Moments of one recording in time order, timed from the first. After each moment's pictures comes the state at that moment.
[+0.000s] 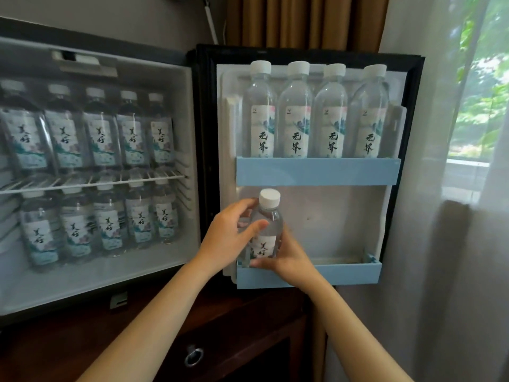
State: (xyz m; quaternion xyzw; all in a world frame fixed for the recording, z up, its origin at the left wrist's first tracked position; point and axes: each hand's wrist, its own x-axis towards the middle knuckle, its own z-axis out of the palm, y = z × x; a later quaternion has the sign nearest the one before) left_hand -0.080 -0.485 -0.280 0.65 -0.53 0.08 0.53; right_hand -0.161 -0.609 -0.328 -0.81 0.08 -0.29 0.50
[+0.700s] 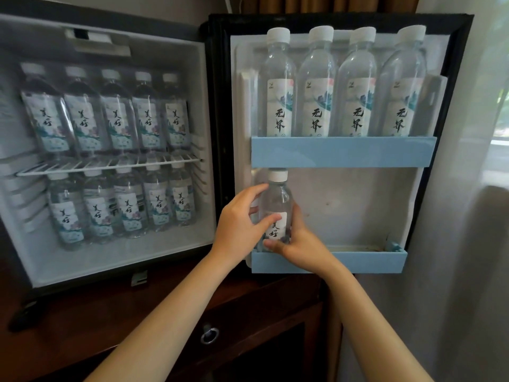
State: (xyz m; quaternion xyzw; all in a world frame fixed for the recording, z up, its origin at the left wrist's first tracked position) left_hand -0.075 -0.491 -0.303 0.65 -0.49 0.22 0.54; right_hand -0.163 -0.605 -0.322 -0.88 0.07 -0.25 0.40
